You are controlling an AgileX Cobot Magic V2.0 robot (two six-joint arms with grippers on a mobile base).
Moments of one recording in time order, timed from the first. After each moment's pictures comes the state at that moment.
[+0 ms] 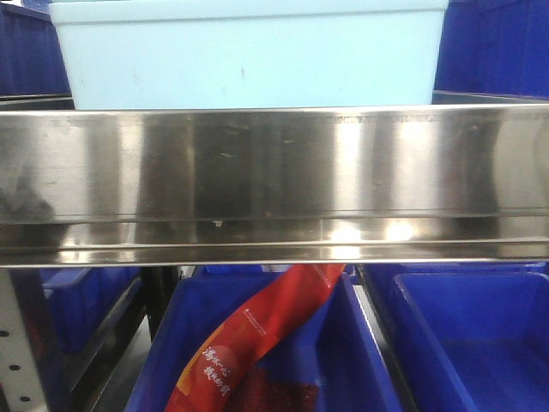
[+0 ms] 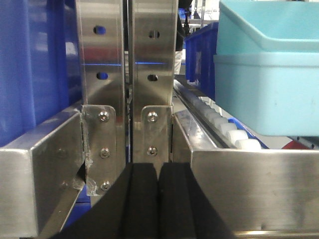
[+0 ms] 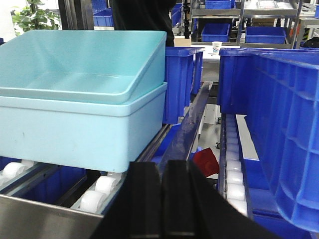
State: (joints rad) left arm -0.15 0.00 0.00 0.04 0.06 -0.03; right arm 0.32 0.23 -0.37 -0.02 0.25 0.06
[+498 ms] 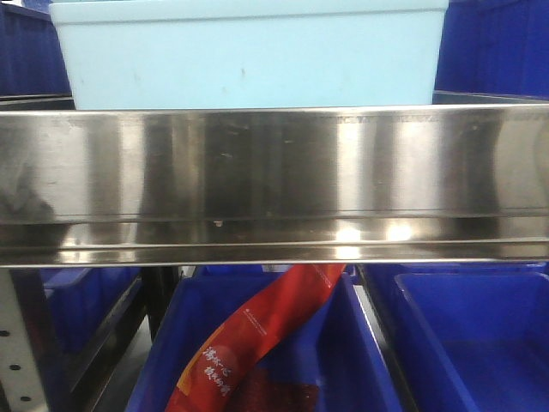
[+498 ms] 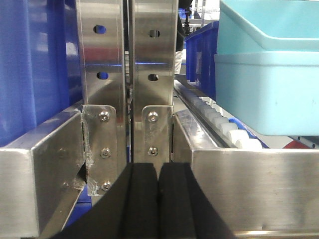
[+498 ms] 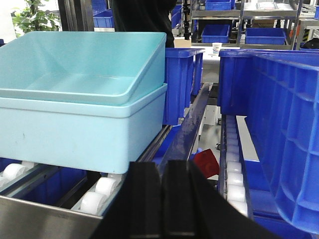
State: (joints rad) left arm -0.15 0.00 0.00 0.04 0.06 -0.03; right arm 0.32 0.23 -0.37 -0.02 0.25 0.06
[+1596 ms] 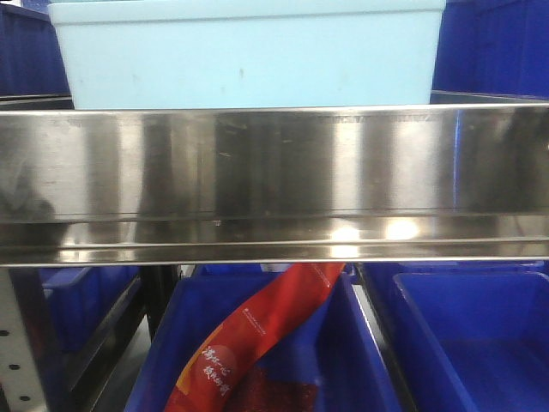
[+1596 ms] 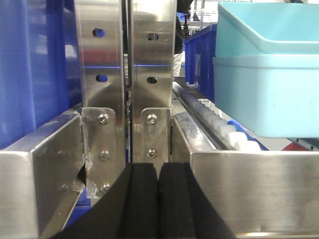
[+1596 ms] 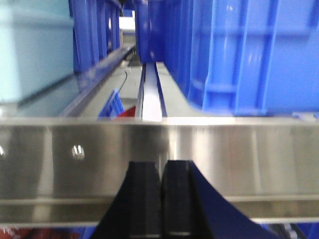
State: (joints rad) left arm -0.15 0.00 0.00 0.04 0.05 -0.03; right arm -0.01 0.01 -0.01 0.18 0.19 -0.16
